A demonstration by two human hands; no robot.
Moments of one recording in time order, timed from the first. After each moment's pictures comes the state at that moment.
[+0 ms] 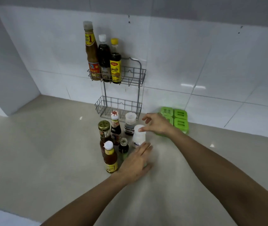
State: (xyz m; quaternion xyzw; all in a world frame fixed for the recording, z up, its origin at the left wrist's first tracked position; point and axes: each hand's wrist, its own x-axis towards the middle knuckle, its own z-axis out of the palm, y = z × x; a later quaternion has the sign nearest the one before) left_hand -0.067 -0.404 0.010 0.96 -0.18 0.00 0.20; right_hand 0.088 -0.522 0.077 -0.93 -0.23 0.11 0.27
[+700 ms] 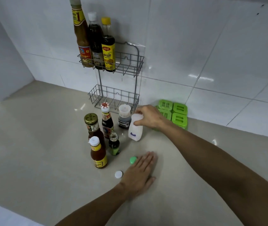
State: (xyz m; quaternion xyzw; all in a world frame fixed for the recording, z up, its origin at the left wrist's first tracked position) left_hand -0.067 -0.461 -0.092 0.97 -0.20 0.03 0.11; right_hand 0.122 -0.516 0.062 -0.93 -0.32 0.06 0.15
